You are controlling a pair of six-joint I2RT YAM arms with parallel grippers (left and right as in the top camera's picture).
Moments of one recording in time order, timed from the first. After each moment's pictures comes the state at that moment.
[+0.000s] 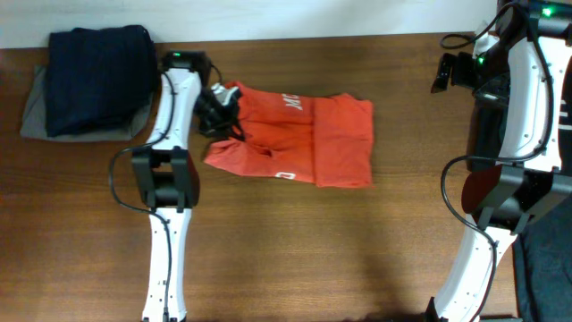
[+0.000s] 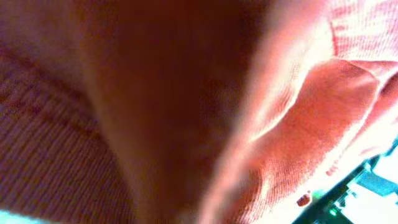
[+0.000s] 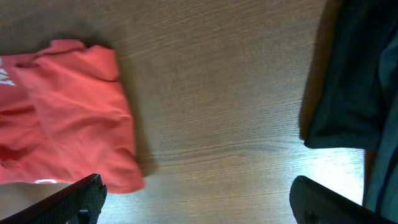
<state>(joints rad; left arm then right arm) -0.07 2.88 2.79 -1.69 0.53 0.08 -0.23 2.30 2.58 -1.69 -0.16 0.07</state>
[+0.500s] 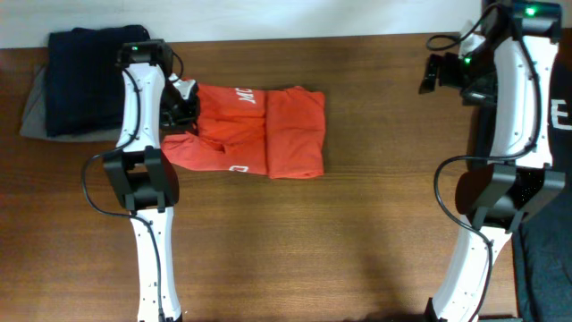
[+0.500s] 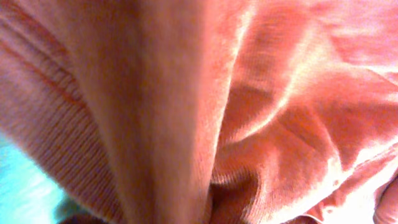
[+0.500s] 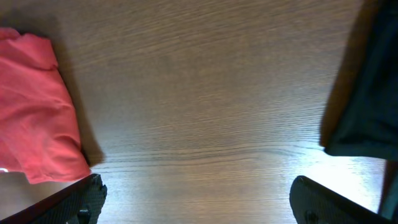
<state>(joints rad) 0.04 2.79 2.79 -1.69 0.20 0.07 -0.16 2.30 2.55 -1.67 -0.16 0.07</state>
